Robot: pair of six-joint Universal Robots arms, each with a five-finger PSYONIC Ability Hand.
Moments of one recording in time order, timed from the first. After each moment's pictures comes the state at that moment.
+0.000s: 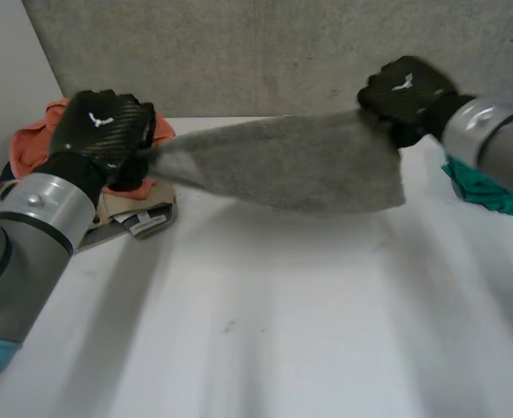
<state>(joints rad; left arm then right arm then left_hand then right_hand) 4.30 -1.62 -1.66 3.35 -1.53 3.50 1.79 -1.13 1.02 0.20 1.05 2.41 1.12 1.20 1.19 1.20 0.97 1.08 1.16 1.18 1.19 0.96</state>
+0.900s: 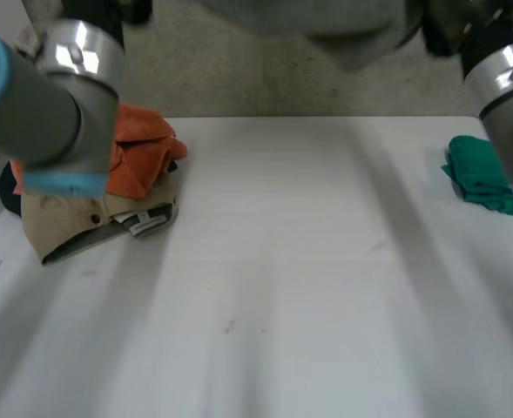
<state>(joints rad) 4.25 -1.98 -1.11 3.71 -1.58 3.54 1.81 -1.14 1.13 -0.45 1.27 2.78 1.12 1.20 1.19 1.20 0.97 1.08 1.18 1.19 1.20 1.01</state>
